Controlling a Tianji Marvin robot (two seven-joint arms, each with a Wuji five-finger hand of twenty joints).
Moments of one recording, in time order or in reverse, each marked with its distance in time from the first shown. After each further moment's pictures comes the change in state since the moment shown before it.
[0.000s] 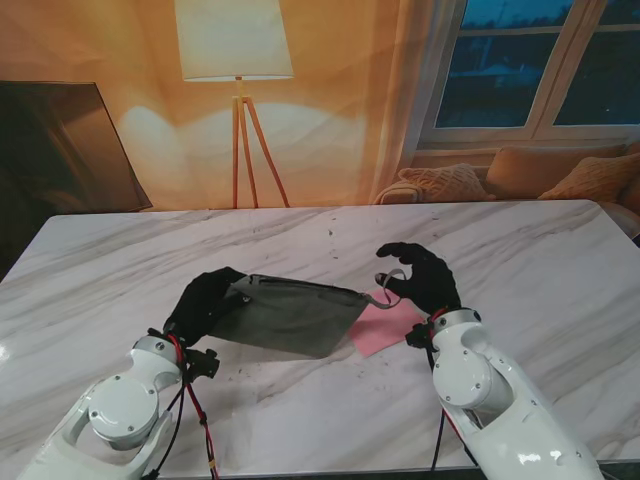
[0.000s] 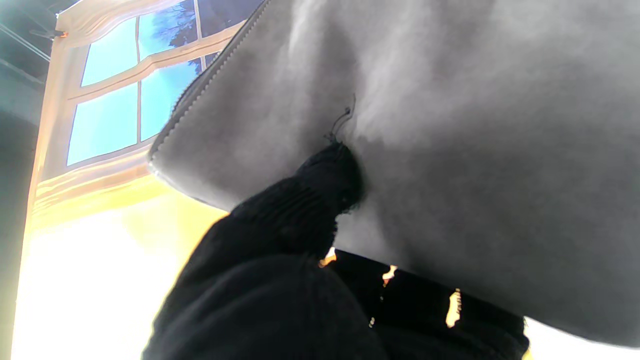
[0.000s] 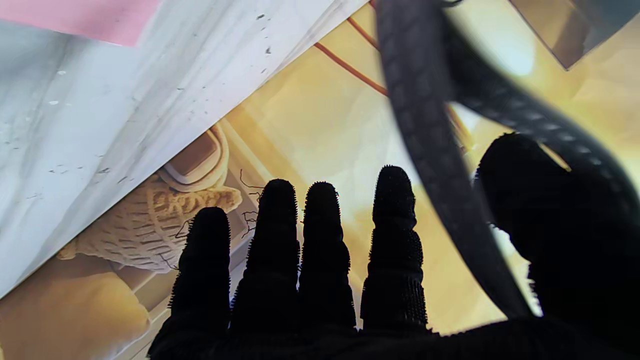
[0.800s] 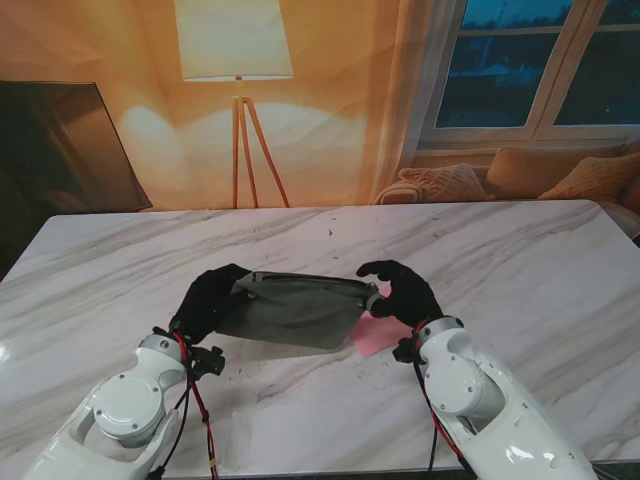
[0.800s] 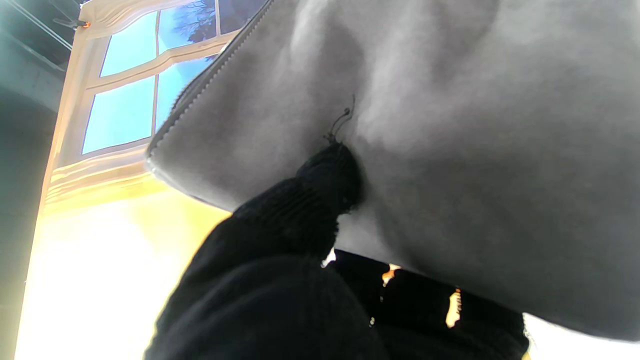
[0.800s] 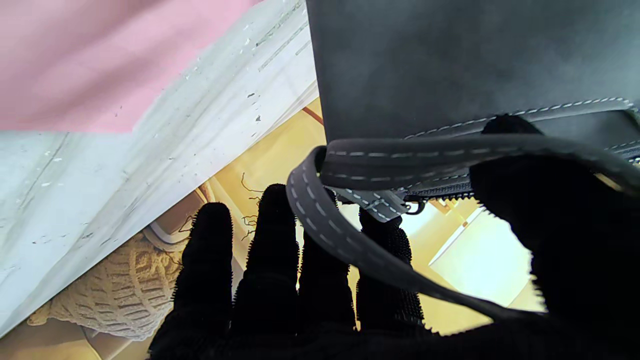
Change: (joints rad) left arm -0.018 -0.005 0.024 0.014 -0.054 -0.026 0.008; right arm 0.009 0.016 -0.063 0.006 0.011 -0.003 0.099; left_hand 0.011 0.011 -0.025 0.000 0.000 -0.010 0.000 0.024 -0.001 -0.005 -0.009 0.000 0.000 0.000 -0.001 -0.001 -0.001 0.000 0.000 -0.001; right_hand 0.030 -0.136 0.075 0.003 0.005 0.114 -0.053 -0.042 -0.019 0.003 -0.044 -0.050 -0.009 0.002 -0.054 -0.048 0.066 -0.018 -0.066 0.002
